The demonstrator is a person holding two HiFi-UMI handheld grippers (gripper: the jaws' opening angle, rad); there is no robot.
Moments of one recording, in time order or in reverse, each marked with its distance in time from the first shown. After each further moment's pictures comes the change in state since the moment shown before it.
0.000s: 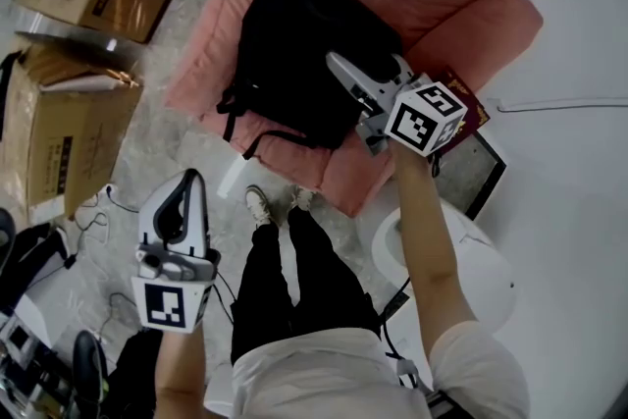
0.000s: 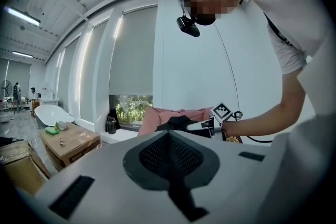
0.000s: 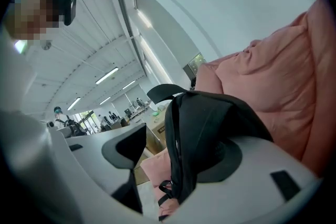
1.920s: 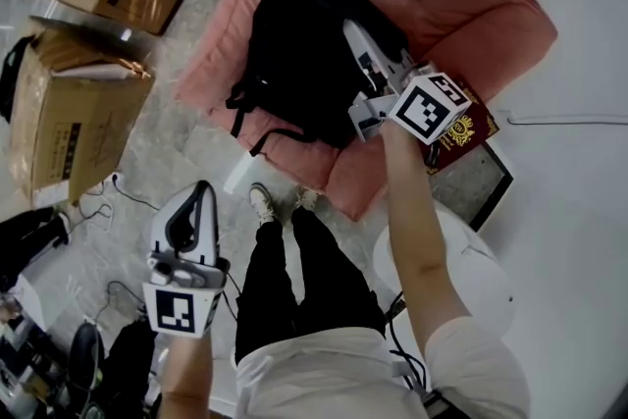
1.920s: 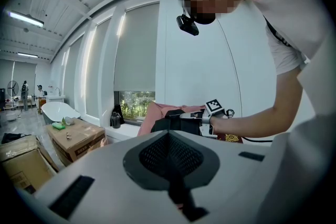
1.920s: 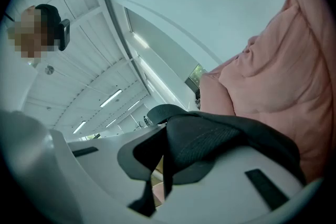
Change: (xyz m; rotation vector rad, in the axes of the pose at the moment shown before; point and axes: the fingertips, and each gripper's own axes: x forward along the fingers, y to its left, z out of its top) left arm -0.017 -0.013 -0.012 -0.022 0.045 0.054; right arm 0.025 0.005 0.042 0.144 -0.205 0.092
